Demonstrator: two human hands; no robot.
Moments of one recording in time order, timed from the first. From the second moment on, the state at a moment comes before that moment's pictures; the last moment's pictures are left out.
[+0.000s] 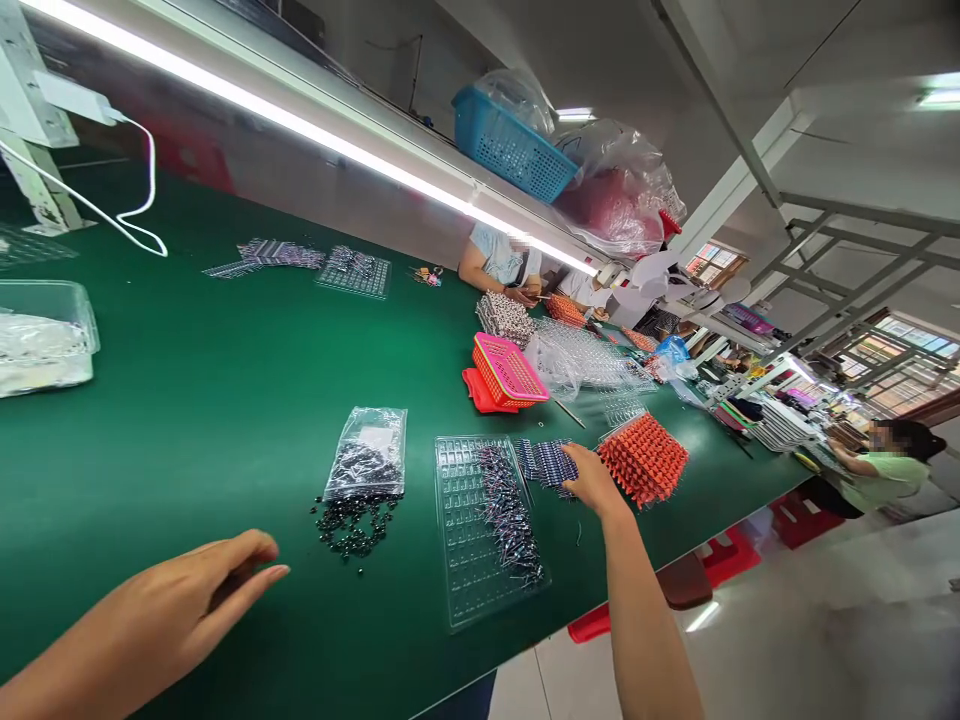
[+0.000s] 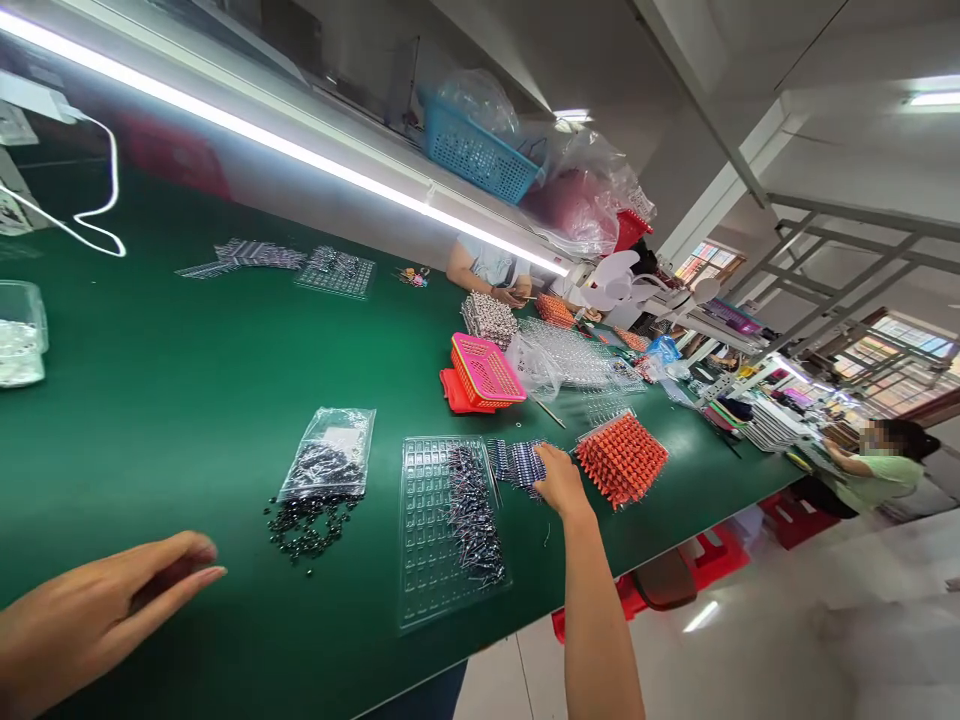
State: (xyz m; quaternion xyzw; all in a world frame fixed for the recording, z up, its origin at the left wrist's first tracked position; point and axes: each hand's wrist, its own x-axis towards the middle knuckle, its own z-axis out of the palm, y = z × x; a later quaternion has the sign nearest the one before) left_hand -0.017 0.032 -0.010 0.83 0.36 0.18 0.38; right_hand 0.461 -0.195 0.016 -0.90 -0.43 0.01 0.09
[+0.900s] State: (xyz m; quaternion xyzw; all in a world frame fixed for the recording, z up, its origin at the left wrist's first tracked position) left_hand 0.004 0.034 -0.028 0.84 0.40 0.13 0.34; right_hand 0.481 -0.143 0.046 -0.87 -0.48 0.05 -0.11
